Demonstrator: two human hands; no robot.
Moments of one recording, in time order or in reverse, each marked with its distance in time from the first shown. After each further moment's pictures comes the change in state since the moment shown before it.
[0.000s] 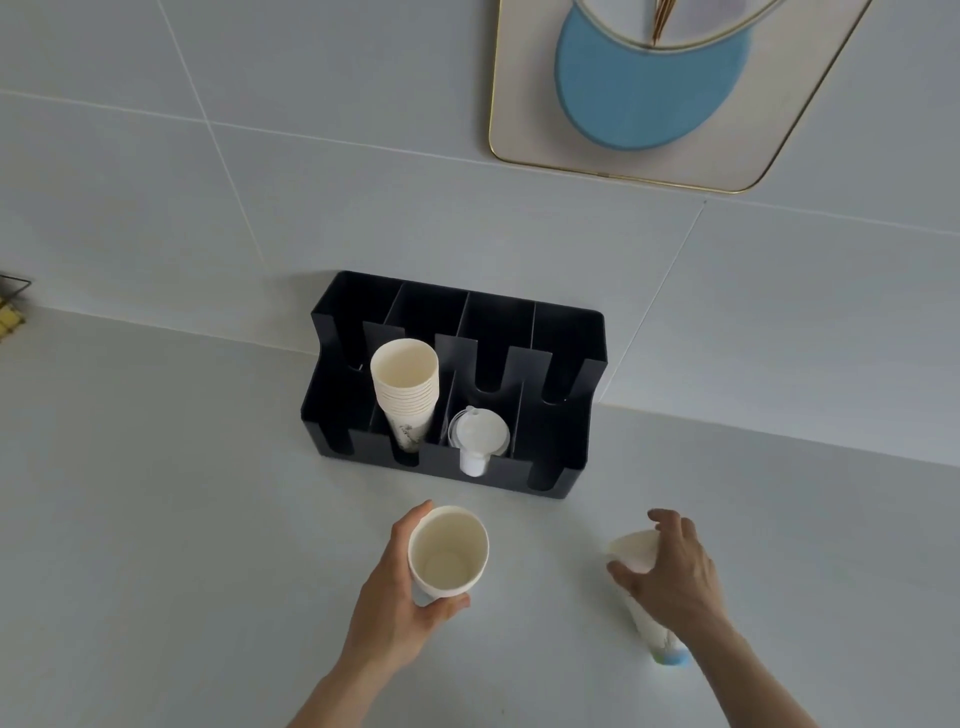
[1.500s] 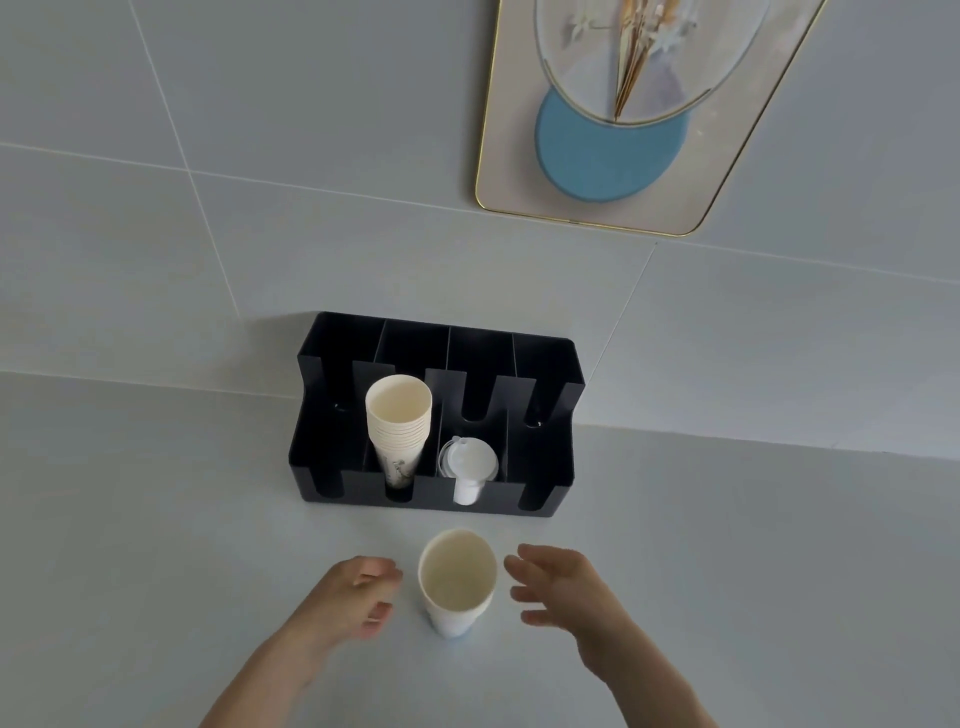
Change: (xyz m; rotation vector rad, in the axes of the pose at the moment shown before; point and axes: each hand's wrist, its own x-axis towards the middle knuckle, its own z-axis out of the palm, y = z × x) left_hand 0.044 -0.006 -0.095 -0.235 -0.377 -0.526; right_hand -0.075 -0.144 0.002 0.784 -0.423 0.283
